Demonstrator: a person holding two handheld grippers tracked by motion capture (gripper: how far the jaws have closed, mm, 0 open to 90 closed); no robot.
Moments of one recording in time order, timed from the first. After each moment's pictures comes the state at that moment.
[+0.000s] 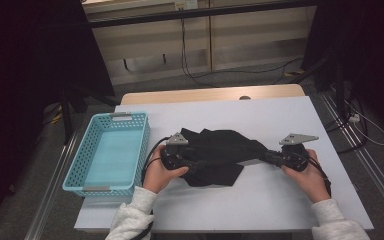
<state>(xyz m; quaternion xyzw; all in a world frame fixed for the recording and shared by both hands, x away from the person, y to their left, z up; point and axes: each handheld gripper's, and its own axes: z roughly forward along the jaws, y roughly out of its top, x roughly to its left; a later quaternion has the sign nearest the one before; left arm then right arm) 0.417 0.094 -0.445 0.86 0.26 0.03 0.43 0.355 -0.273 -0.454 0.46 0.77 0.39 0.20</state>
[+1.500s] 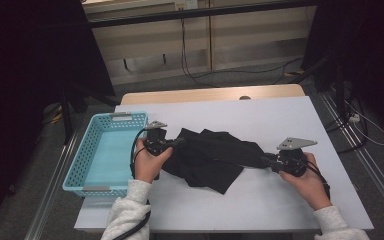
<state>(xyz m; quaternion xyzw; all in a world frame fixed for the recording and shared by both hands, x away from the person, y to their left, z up) 0.439 0.134 -0.415 0.78 0.41 0.05 0.48 0.339 -0.261 -0.448 0.44 0.78 0.40 0.20</state>
